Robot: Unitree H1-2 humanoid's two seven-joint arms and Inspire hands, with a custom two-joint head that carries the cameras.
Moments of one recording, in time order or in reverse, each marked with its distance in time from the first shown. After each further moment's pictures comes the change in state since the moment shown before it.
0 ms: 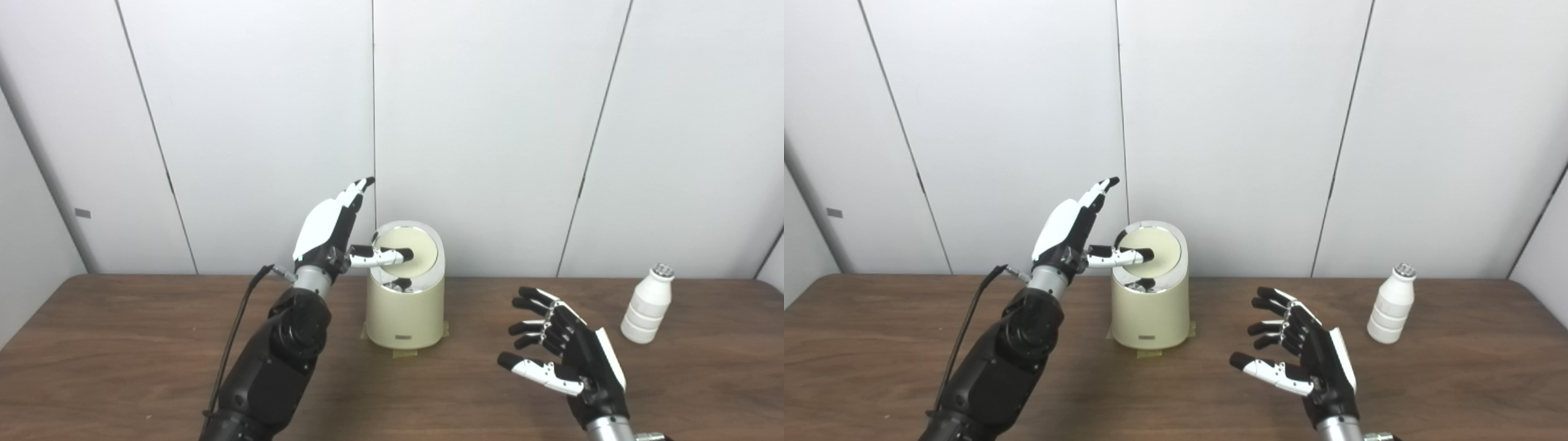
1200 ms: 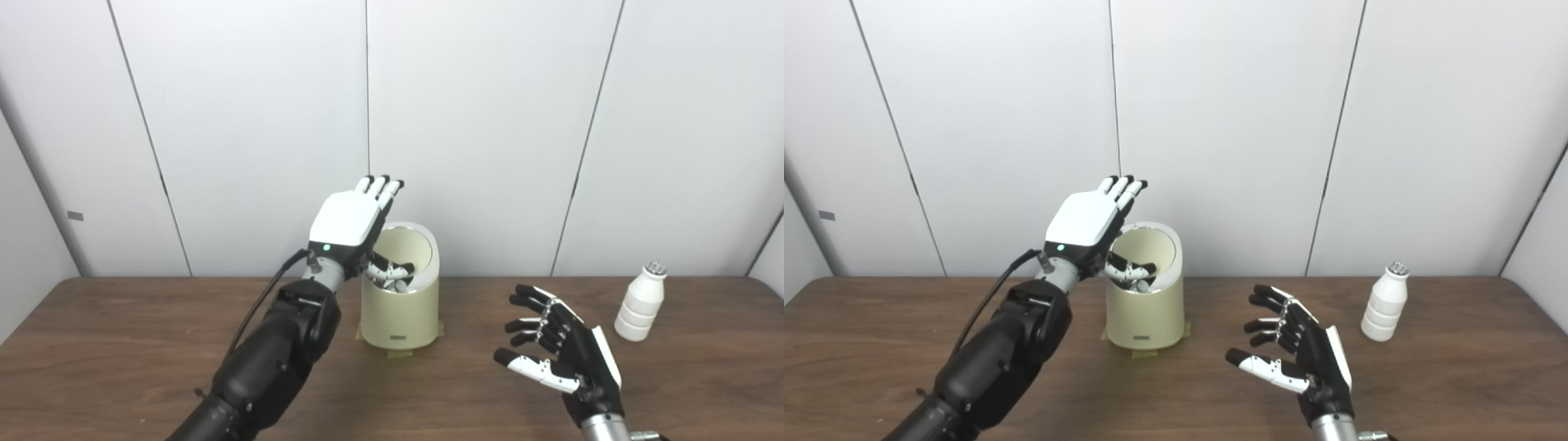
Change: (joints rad) left arm -0.002 0.088 -0.191 -0.129 0.359 0.150 -0.071; right arm 0.000 0.016 -0.004 -0.010 0.001 0.021 -0.009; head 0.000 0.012
